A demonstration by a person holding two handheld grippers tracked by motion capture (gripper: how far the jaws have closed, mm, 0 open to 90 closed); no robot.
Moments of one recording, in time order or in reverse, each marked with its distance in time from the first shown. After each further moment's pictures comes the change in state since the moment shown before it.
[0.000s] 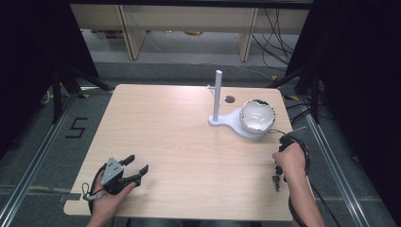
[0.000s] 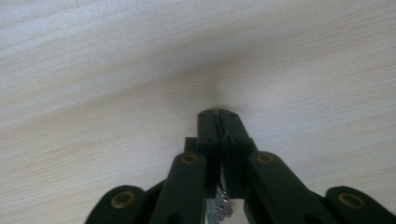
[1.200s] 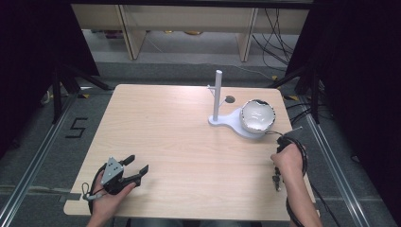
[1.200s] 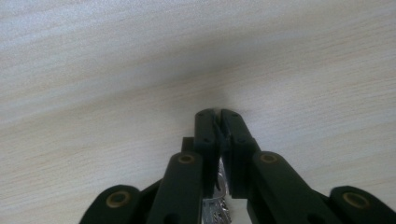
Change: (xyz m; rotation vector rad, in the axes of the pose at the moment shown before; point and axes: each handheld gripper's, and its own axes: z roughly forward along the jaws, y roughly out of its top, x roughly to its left) left arm 0.000 0.000 0.000 0.001 -0.005 -0.002; right arm 0.006 0.000 0.005 -0.035 -0.039 -0.033
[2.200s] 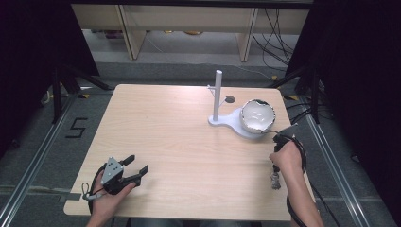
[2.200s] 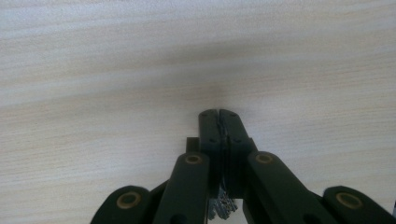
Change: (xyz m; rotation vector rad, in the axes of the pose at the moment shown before) left arm 0.000 0.000 0.000 -0.001 -0.002 -0.006; right arm 0.007 0.001 -0.008 -0.022 0.011 -0.140
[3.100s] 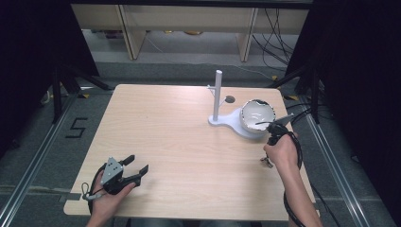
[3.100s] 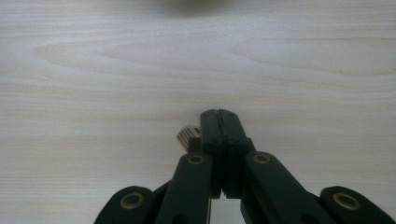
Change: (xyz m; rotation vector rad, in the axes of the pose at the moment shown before) left arm 0.000 0.000 0.000 0.000 0.001 -0.004; right arm 0.027 0.000 -0.032 -0.233 0.069 -0.076
